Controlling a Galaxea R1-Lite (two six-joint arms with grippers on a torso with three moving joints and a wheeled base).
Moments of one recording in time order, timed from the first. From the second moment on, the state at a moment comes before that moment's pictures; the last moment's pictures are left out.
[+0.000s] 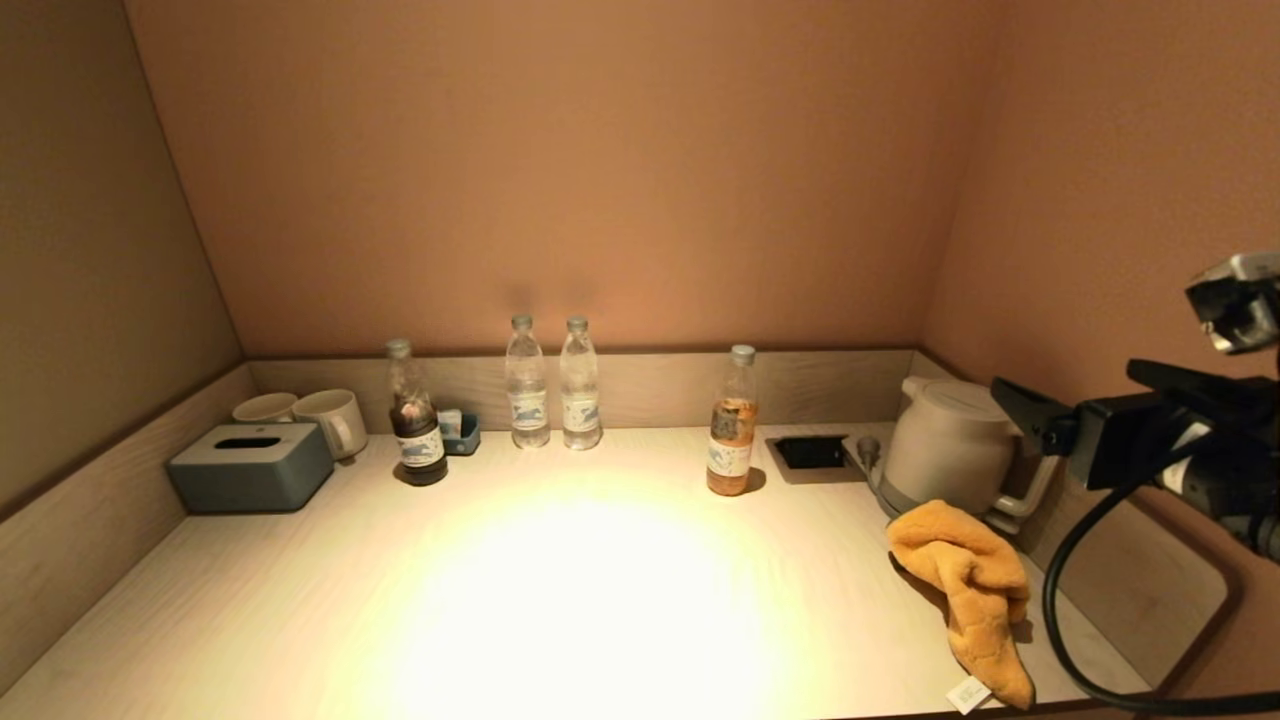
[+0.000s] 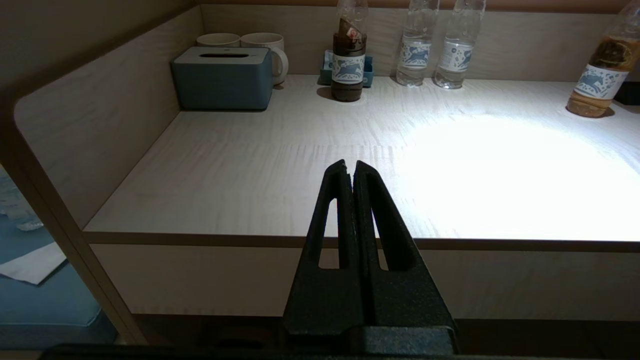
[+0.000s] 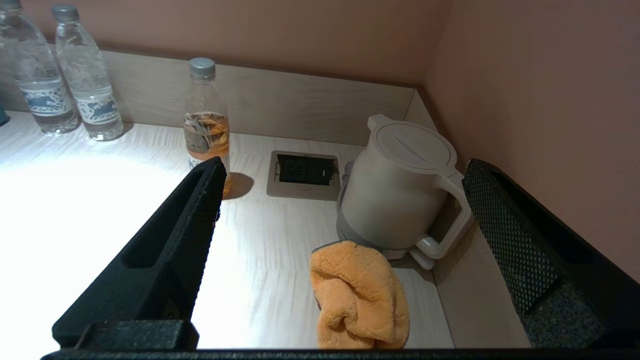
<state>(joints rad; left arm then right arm) 0.00 0.00 0.00 -0.01 0.01 -0.05 0.01 1.22 -0.56 -0.60 -0.01 -0.14</state>
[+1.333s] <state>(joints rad) 0.00 0.00 0.00 -0.01 0.01 -0.05 0.06 0.76 -0.56 -0.30 -0.04 -0.15</state>
